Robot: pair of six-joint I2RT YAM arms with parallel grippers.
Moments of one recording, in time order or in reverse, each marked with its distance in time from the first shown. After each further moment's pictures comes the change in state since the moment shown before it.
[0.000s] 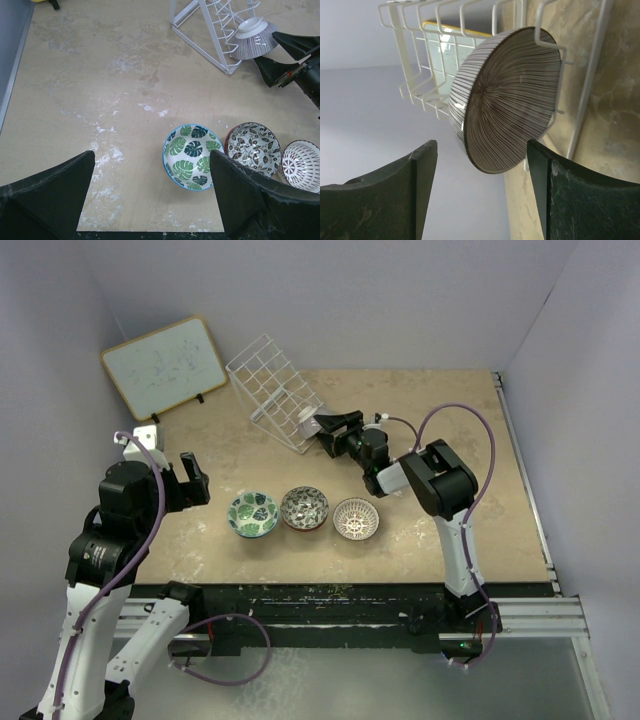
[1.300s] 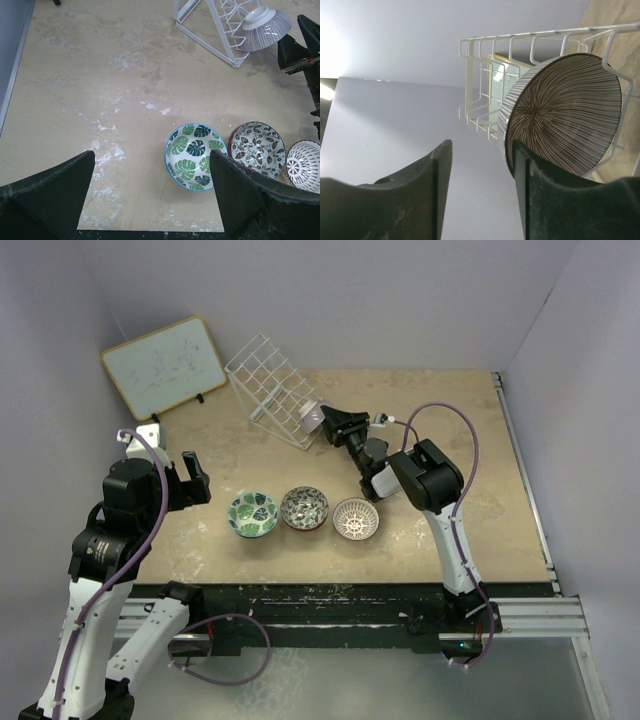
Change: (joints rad) left arm 0.000 0.018 -0.007 0.002 -0.009 0.001; right arm 0.011 0.134 0.046 0.370 0.151 0.045
